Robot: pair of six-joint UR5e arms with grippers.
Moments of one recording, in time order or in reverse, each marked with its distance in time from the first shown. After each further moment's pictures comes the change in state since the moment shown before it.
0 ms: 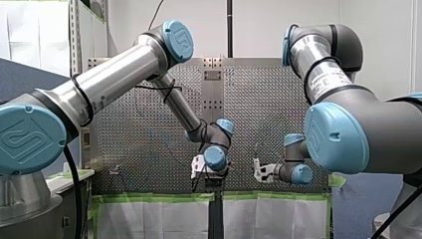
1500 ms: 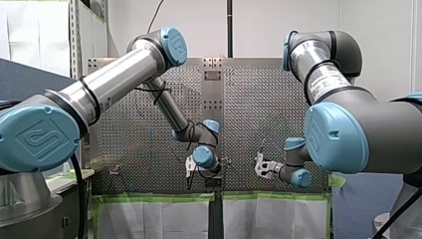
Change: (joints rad) left arm 0.124 -0.002 -0.003 0.084 0.150 -0.019; right arm -0.004 0.060 -0.050 -0.209 0.004 0.279
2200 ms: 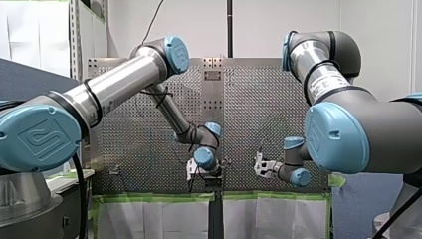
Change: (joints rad) left arm 0.012 -0.067 0.096 -0.096 0.036 -0.035; right arm 0.007 0.000 -0.010 0.015 0.006 -0.002
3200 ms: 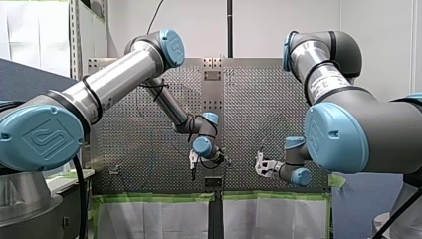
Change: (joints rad) left arm 0.029 0.068 0.020 0.010 0.083 -0.007; right arm -0.007 0.000 -0.007 0.004 0.000 0.000
